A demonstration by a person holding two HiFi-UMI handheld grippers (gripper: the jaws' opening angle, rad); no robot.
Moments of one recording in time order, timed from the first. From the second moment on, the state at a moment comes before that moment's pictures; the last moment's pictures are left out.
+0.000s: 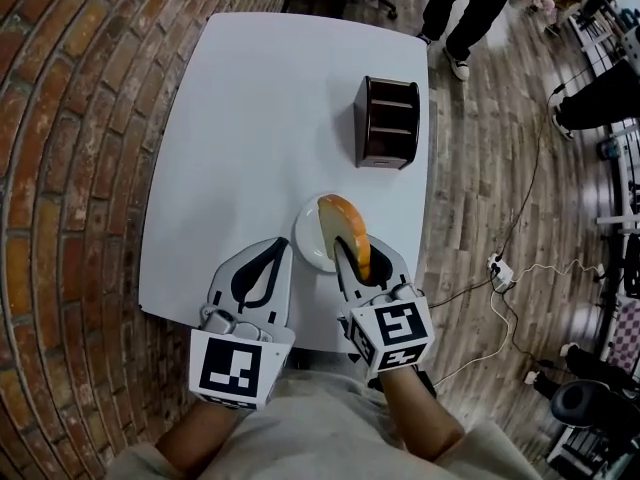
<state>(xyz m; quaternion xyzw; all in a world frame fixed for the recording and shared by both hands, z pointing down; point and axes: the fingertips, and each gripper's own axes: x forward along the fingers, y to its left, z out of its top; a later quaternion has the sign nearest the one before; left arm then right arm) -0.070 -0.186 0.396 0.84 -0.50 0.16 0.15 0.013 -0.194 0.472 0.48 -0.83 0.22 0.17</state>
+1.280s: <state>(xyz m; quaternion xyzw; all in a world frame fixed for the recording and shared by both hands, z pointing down) -0.086 -0.190 0.410 0.82 -0.53 0.16 0.18 -0.006 -0.213 0.544 0.38 -0.84 0.32 0.23</state>
